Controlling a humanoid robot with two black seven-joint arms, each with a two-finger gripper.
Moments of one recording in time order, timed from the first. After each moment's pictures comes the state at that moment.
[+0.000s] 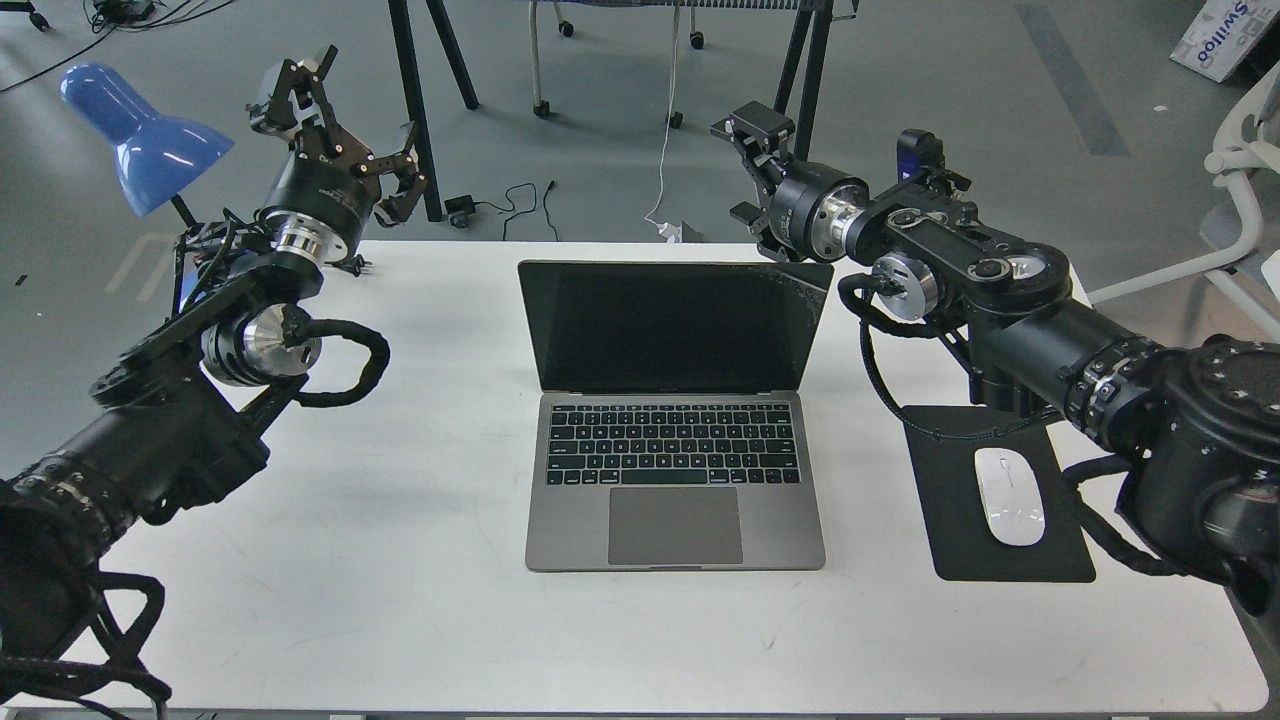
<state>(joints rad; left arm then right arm) -0.84 0.26 -0.69 -0.66 0.03 -0.23 -0.49 1.19 0.00 0.12 0.35 -0.21 0.26 0.10</state>
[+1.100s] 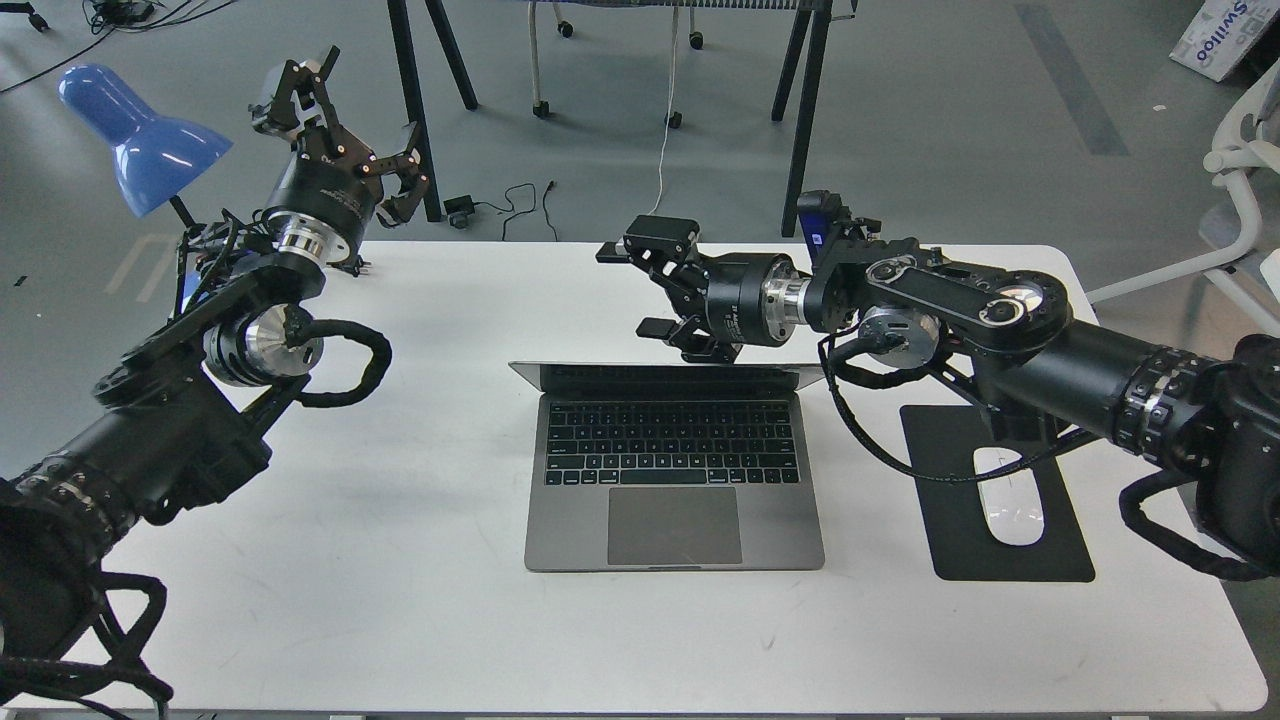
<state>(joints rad) -0.84 0.26 -0.69 -0.66 0.02 -0.23 -0.49 1.18 -0.14 -0.05 0.76 -0.21 0.45 0.08</state>
